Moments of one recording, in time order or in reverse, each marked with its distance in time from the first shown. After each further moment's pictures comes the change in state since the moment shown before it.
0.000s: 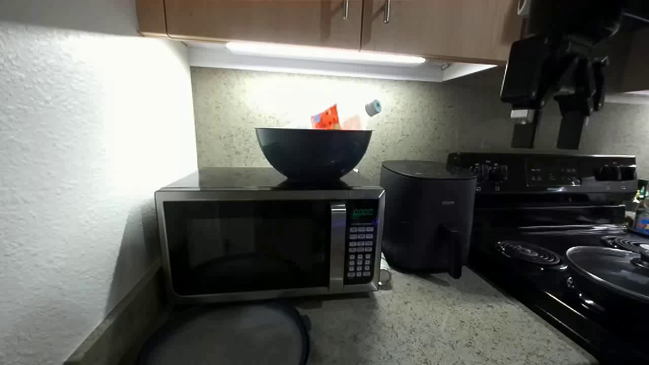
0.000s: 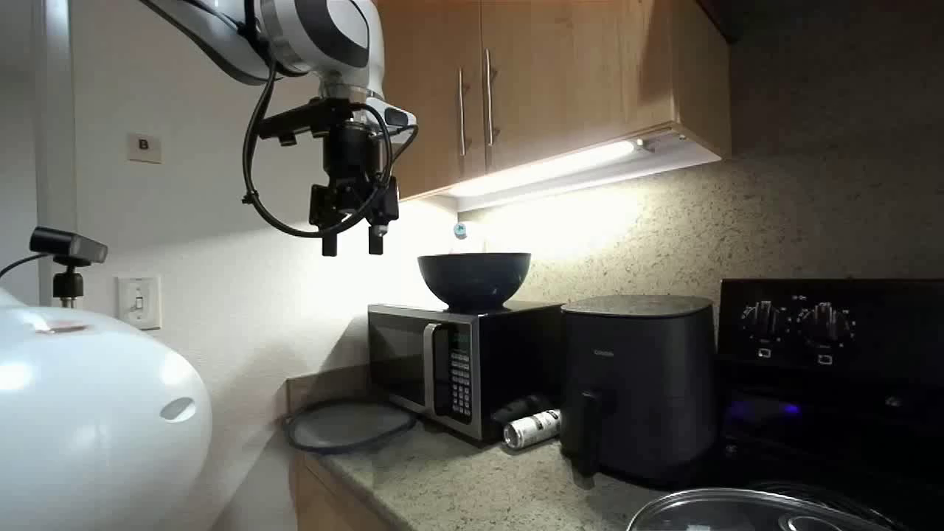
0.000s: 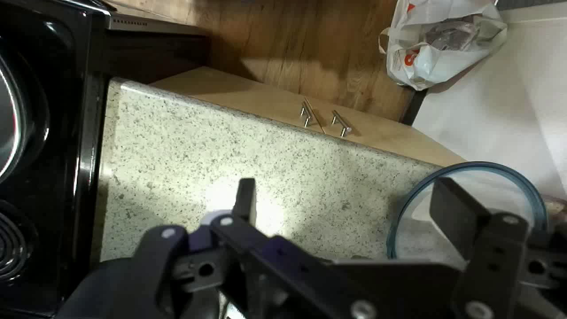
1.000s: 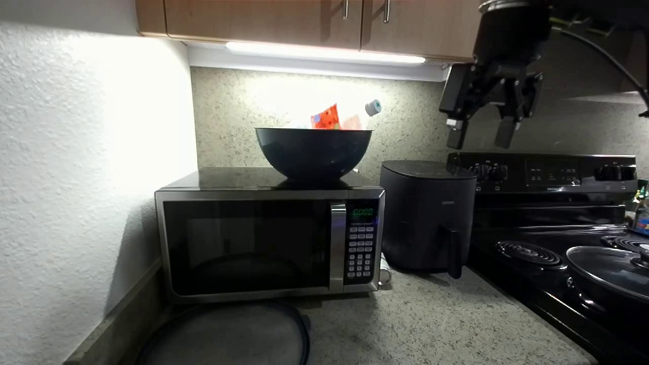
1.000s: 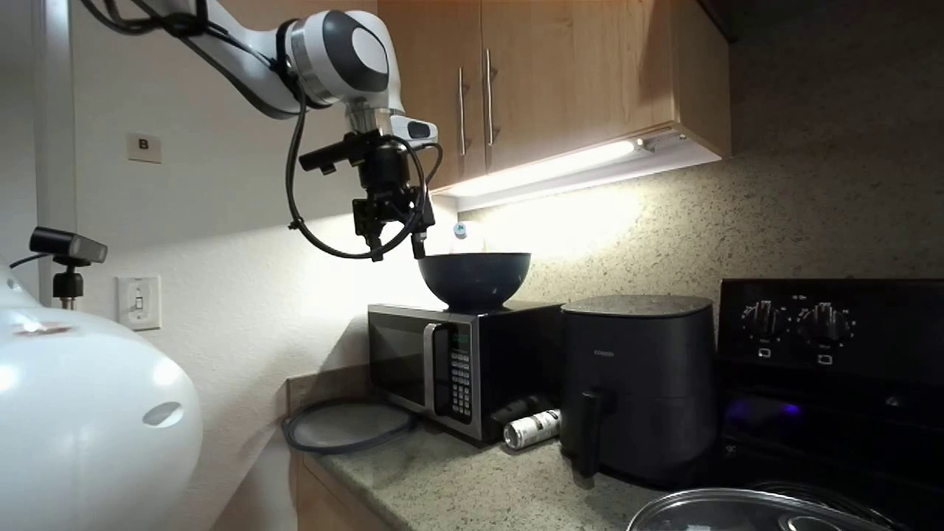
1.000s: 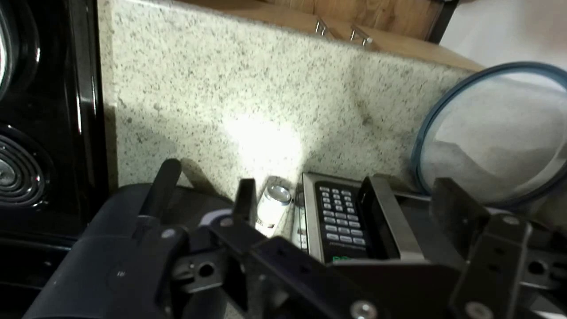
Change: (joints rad) arm -0.046 0.121 0.036 0.028 -0.084 0.265 0.069
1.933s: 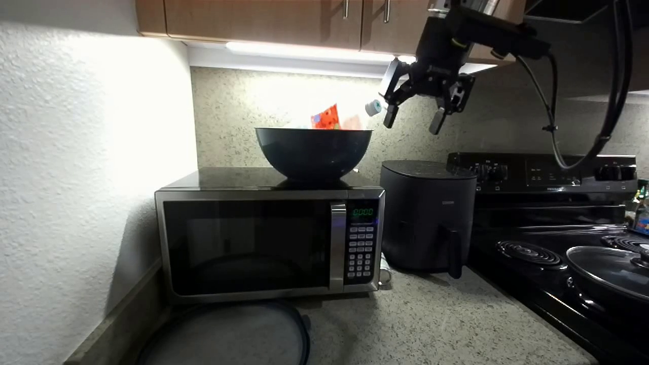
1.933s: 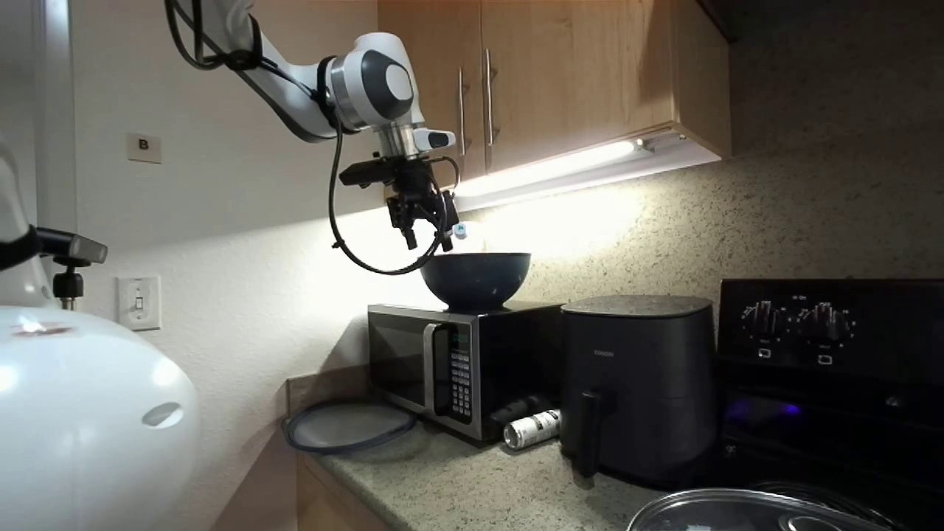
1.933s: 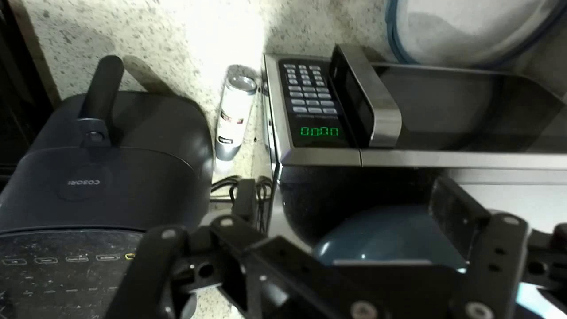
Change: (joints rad) arm -0.002 0.184 0.006 0.118 -0.042 0.305 0.149
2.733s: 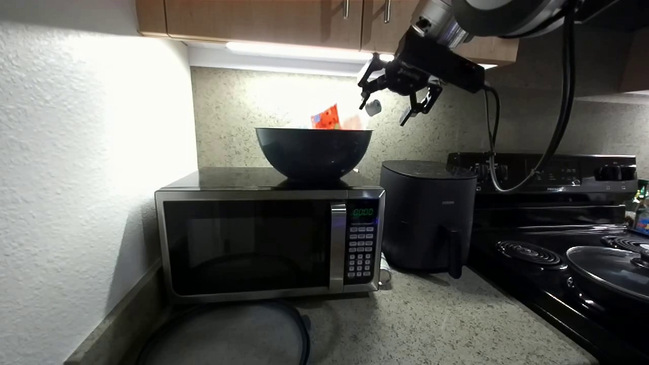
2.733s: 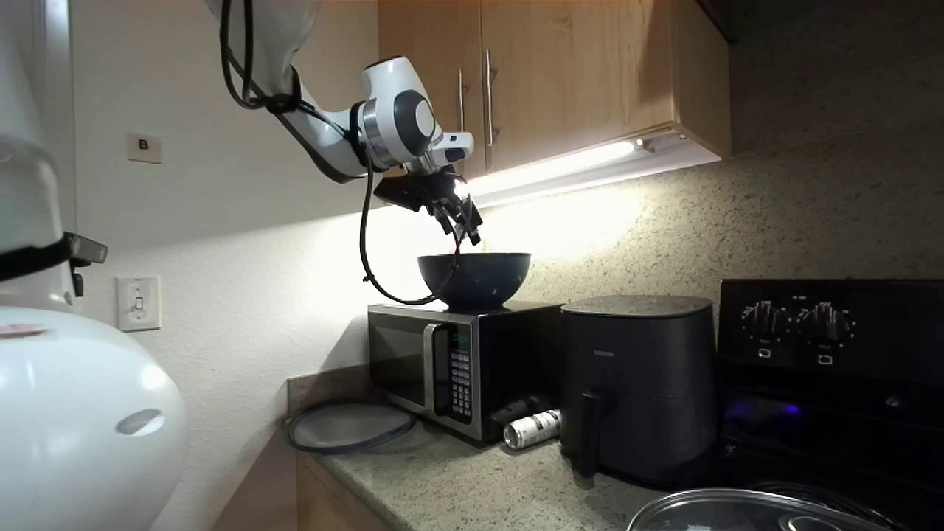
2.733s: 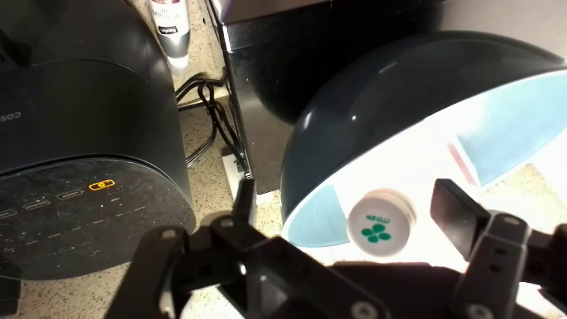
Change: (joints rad) arm -0.061 0.115 0.020 -0.004 -0.125 0.452 0.298
